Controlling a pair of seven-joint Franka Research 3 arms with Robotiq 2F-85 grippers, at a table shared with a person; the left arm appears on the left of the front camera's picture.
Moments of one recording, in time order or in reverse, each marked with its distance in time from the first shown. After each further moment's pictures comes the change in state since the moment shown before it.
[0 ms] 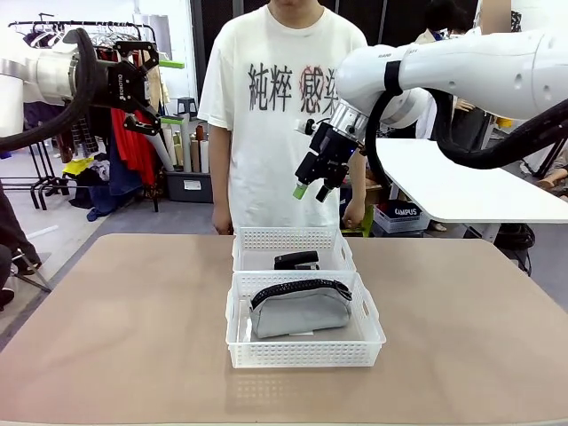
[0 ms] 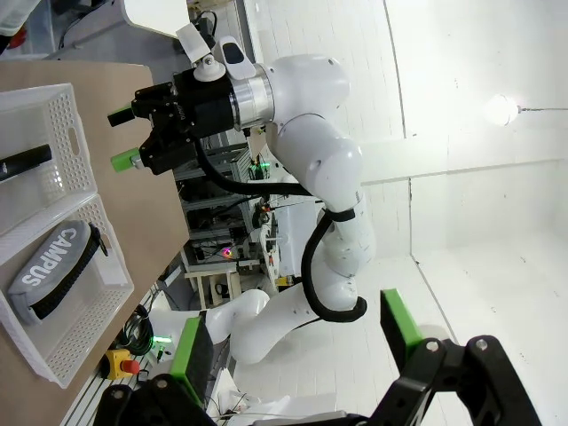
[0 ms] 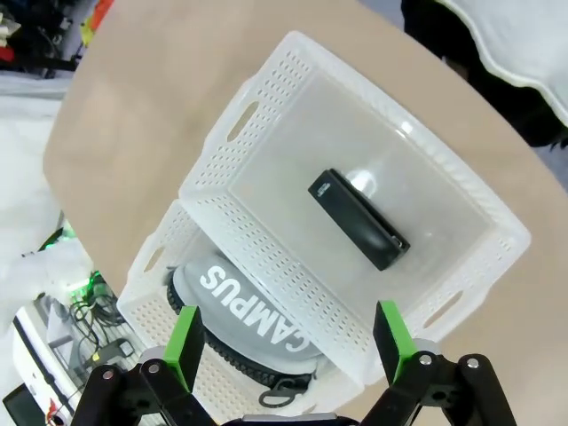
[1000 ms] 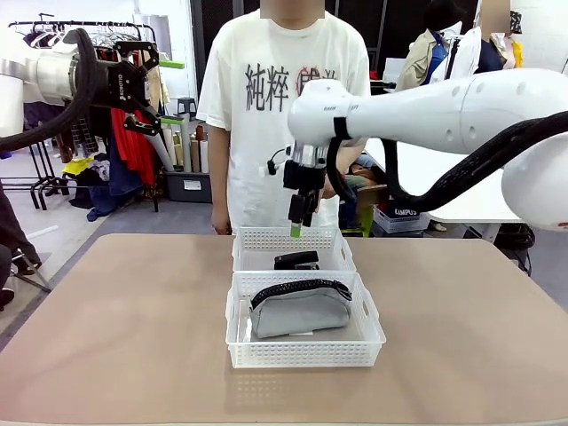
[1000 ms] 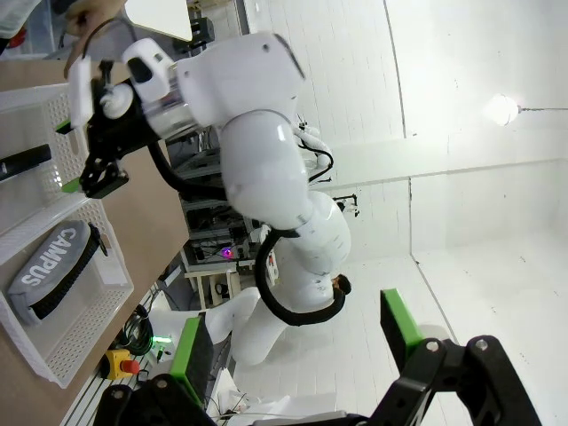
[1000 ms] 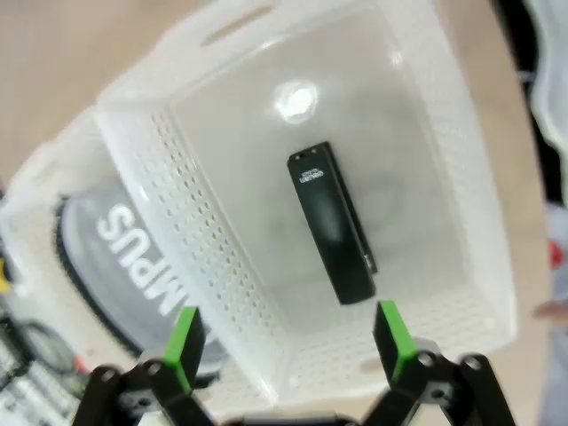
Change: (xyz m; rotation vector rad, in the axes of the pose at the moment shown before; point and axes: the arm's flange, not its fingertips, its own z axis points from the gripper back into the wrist) left arm 0.000 0.000 0.000 0.000 0.000 0.000; right arm 0.030 0.013 -0.084 -0.161 0.297 0.370
